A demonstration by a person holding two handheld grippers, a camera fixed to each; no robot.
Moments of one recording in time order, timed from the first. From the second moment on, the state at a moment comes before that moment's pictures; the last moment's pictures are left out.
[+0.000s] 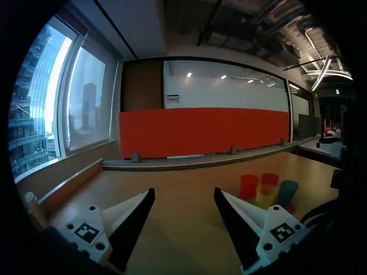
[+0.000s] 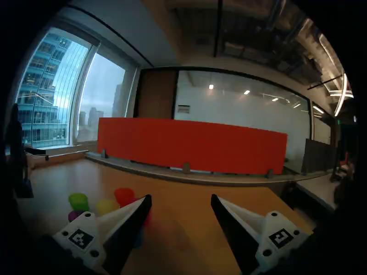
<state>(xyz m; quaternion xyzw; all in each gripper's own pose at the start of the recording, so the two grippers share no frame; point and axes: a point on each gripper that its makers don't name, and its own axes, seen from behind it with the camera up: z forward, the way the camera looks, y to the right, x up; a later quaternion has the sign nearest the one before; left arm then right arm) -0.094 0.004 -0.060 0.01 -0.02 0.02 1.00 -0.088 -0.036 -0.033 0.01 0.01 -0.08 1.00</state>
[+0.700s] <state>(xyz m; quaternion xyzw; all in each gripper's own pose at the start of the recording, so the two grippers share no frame) -0.110 -0.024 -0.064 0.09 0.01 0.02 1.00 -0.066 -0.020 -0.044 -0.05 0.05 -0.05 1.00</state>
